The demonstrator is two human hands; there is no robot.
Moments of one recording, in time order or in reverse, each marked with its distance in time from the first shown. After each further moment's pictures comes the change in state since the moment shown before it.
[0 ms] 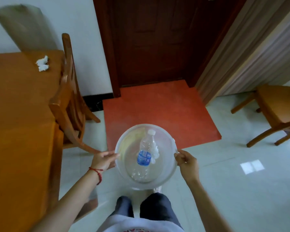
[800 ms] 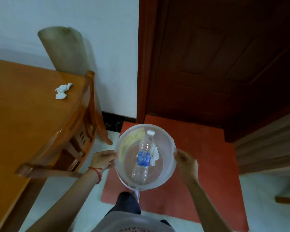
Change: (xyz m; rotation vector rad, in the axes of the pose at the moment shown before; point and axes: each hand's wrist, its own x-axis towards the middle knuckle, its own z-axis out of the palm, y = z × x) left_hand 0.197 0.215 0.038 -0.344 0.326 -0.072; right_hand 0.330 -0.209 0.107 -0.193 -0.305 -0.271
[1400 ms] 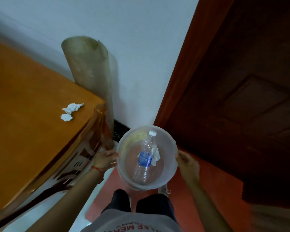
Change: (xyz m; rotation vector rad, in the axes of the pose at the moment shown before) left_hand 0.130 0.141 0.036 -0.237 0.156 -0.077; right_hand 0.249 -0.109 0.077 -0.128 -0.261 -0.136
